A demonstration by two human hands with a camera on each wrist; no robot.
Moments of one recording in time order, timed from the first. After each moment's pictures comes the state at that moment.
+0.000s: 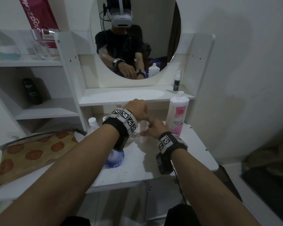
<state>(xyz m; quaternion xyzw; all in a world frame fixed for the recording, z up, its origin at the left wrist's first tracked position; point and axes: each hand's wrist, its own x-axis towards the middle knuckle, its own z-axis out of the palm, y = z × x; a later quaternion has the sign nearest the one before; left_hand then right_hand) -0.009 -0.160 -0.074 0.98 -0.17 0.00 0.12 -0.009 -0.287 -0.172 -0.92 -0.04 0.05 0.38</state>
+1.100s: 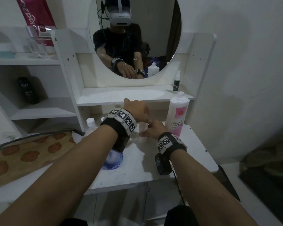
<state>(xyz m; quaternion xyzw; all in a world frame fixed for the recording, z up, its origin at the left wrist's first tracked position) -0.001 -0.160 -0.078 0.98 -0.21 0.01 0.04 -0.005 -0.285 -0.172 -0.93 -0.01 0.07 0.37</state>
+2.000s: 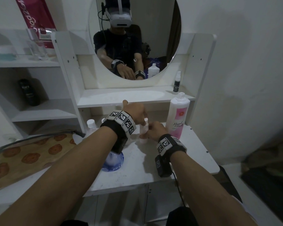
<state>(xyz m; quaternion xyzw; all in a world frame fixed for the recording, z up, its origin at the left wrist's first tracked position) 0.004 -0.156 -0.086 0.98 -0.19 0.01 0.00 -0.003 -0.285 -0.178 -0.93 -0.01 0.06 0.37</state>
